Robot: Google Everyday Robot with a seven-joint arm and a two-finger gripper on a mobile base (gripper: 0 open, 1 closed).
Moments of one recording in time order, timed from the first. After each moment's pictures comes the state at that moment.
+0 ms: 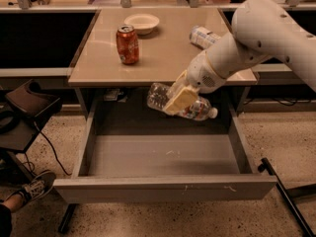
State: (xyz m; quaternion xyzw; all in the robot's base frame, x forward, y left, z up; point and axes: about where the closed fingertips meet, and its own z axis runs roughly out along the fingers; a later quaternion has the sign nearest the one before) arm 0.566 -0.051 0.835 -0.60 0.72 0.21 0.27
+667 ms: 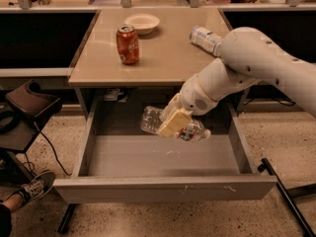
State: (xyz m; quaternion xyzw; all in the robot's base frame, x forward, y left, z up) arm 0.524 -0.033 0.788 -0.60 0.72 0.25 0.23
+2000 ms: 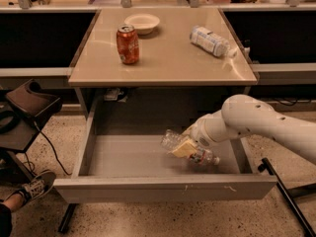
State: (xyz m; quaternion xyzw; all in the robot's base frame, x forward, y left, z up) arm 0.552 -0.094 0.645 -0.50 0.81 0.15 0.28
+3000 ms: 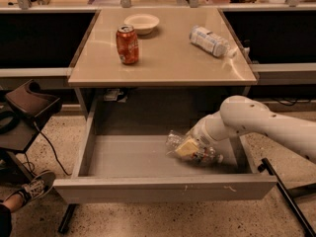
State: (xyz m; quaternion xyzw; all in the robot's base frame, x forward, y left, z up) arm 0.576 -0.110 0.611 -0.48 0.83 0.15 0.26
